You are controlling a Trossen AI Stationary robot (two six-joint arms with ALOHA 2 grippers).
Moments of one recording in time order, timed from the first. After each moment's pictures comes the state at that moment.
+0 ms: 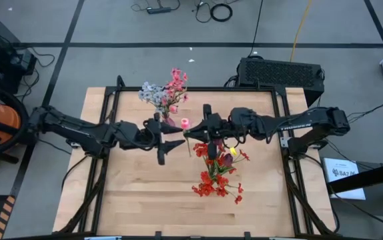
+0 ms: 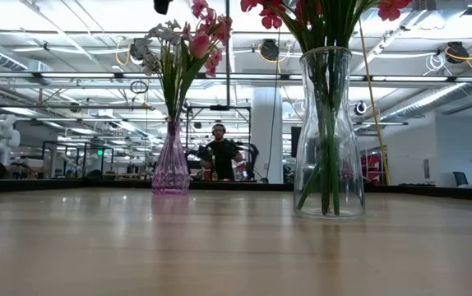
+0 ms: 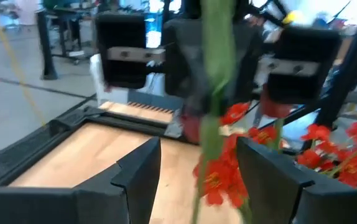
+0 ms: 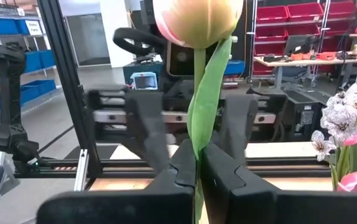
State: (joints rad) left arm -0.21 1.19 0.90 0.22 -0.34 -0.16; right arm 0.04 1.47 1.14 0.34 -0.06 0.08
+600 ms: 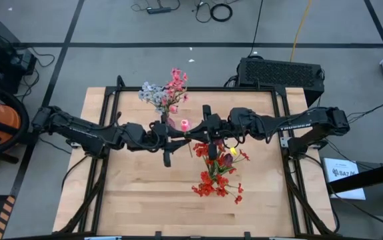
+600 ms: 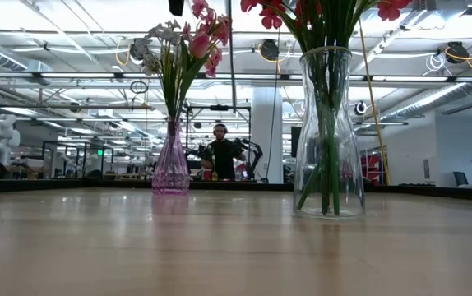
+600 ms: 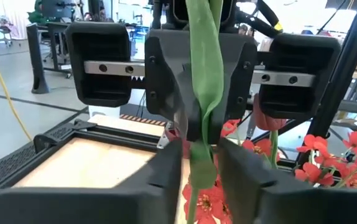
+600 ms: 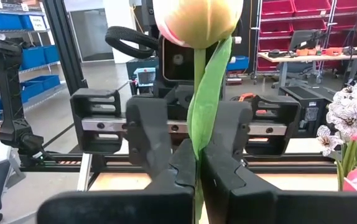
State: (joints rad) left arm -0.20 1.28 0.90 0.38 -0.30 -0.12; right arm 0.03 1.47 1.14 0.32 -0.08 0.08
